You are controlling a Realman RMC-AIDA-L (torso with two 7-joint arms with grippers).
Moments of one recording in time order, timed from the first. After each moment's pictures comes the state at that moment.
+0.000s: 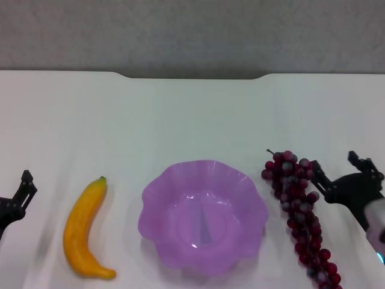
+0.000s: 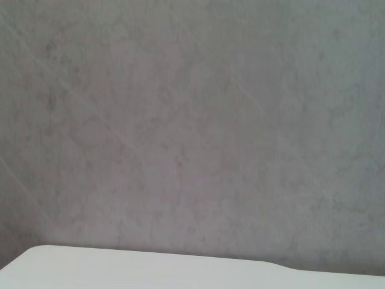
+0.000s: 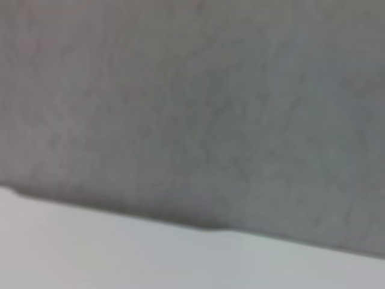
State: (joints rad) left arm -0.25 -2.04 -0.45 -0.30 1.81 1.20 -0.09; right arm 0.29 1.97 0.59 0.66 -1.94 -0.82 -0.37
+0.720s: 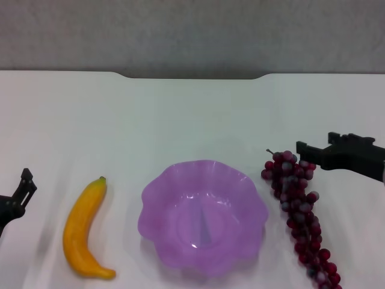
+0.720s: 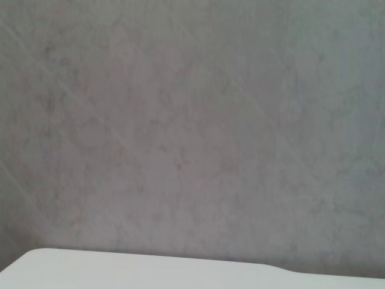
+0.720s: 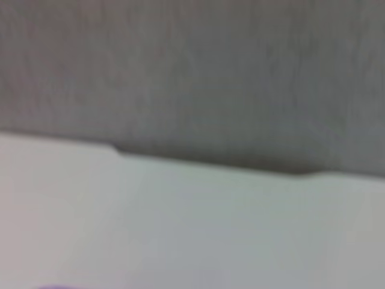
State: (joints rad) left arm -0.25 -2.04 -0.45 -0.29 1.81 1.20 -0.09; right arm 0.10 2.00 1.47 1.42 -2.13 0.53 -0.67
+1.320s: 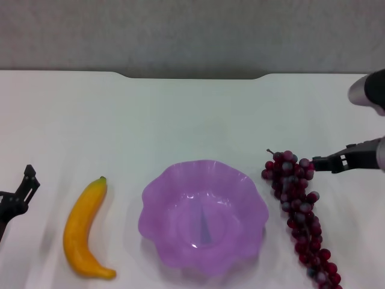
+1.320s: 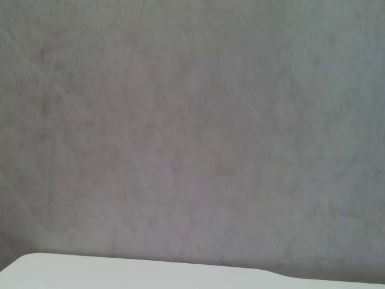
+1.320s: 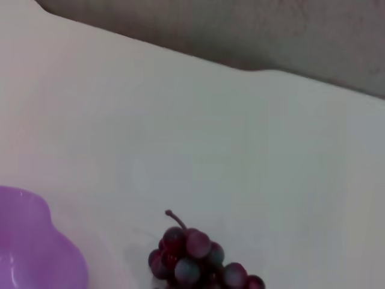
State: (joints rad) left arm -0.27 -2.04 -0.45 -0.29 1.81 1.20 -0.09; right arm 0.35 2.01 1.49 1.46 -2.80 0.98 -0.10
